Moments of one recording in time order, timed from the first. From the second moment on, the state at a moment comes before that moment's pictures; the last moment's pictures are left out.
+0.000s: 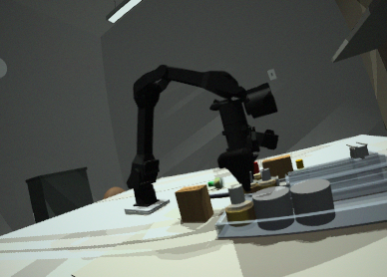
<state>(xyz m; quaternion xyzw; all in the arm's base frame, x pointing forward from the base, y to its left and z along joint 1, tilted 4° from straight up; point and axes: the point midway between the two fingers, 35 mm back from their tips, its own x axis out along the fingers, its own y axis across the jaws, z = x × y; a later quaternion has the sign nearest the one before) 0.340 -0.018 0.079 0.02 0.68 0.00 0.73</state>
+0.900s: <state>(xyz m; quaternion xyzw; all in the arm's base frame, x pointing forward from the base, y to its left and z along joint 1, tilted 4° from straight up) 0.338 -0.018 0.079 0.02 0.67 0.00 0.74</state>
